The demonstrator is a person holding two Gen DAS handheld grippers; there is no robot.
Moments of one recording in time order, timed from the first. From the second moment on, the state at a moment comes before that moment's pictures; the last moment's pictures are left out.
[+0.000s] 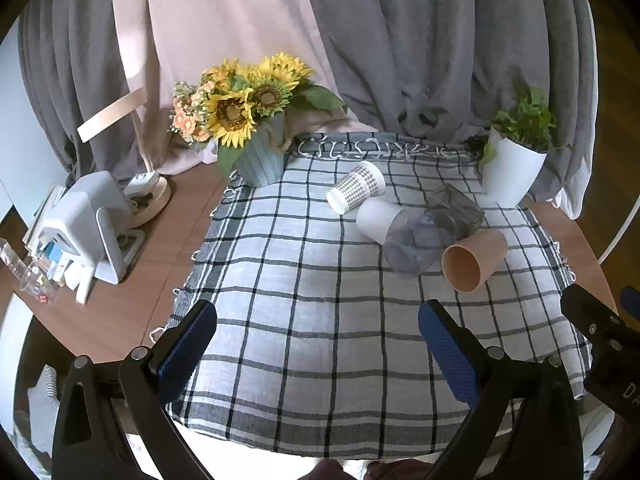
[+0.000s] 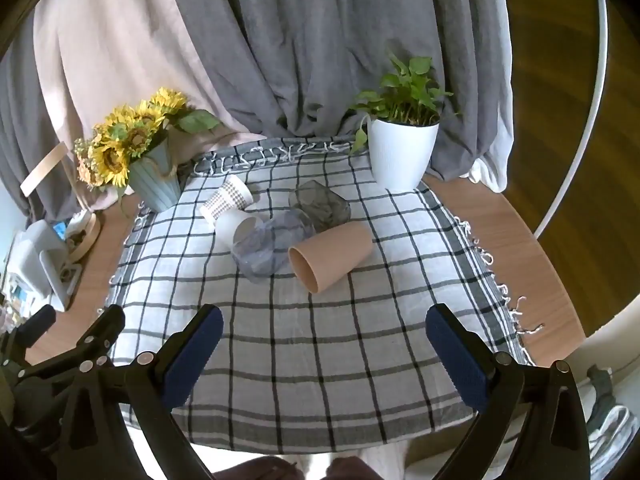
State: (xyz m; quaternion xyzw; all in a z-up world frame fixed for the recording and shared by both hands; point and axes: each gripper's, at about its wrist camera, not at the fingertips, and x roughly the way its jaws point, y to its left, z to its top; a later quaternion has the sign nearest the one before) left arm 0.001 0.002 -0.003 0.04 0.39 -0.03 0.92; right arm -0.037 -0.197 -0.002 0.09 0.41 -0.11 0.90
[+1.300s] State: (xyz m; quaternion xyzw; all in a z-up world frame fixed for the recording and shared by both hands) left arm 0.007 0.005 -0.006 0.05 0.40 -0.02 0.92; right arm -0.033 -0.197 -0.005 0.09 0.41 -0.10 0.90
